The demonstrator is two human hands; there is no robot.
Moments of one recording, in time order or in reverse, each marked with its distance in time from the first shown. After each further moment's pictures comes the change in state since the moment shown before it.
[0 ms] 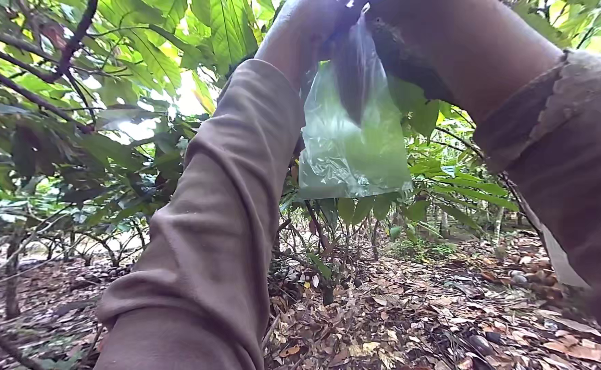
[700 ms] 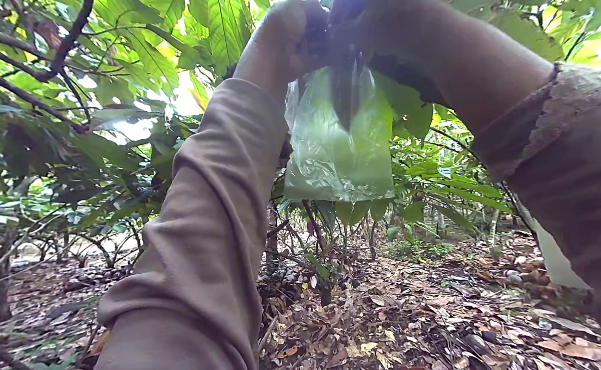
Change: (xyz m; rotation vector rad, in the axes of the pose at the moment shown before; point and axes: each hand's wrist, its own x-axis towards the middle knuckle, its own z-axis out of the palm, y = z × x) left_hand -0.007 -0.009 -0.015 -0.449 0.078 -0.205; right_hand -0.082 -0.104 0.025 -0.438 -0.039 0.082
